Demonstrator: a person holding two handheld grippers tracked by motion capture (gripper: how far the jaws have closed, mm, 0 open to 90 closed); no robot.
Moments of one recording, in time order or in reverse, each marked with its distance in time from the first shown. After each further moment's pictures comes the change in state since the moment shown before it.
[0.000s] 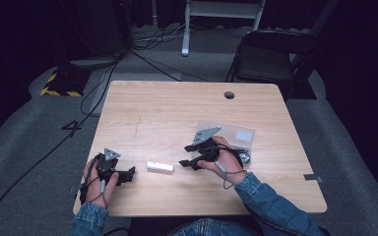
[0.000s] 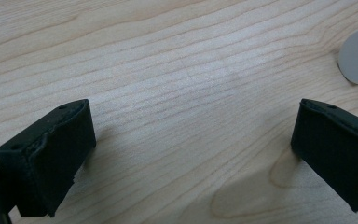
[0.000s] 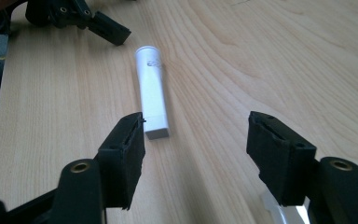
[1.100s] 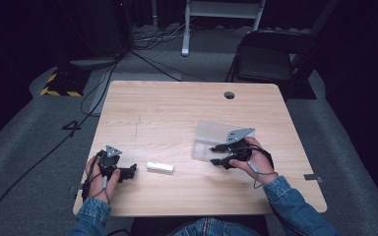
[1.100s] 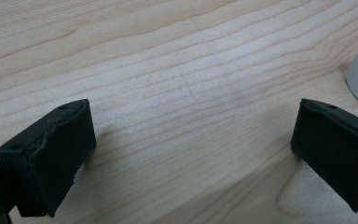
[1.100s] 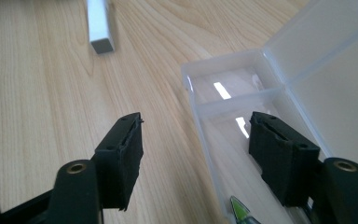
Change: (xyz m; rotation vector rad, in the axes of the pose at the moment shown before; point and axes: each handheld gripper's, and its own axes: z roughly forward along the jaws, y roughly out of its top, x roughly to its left) left arm 0.001 0.007 0.006 -0.002 -0.002 -0.002; right arm -0.036 -0.060 -0.068 0.033 -0.082 0.042
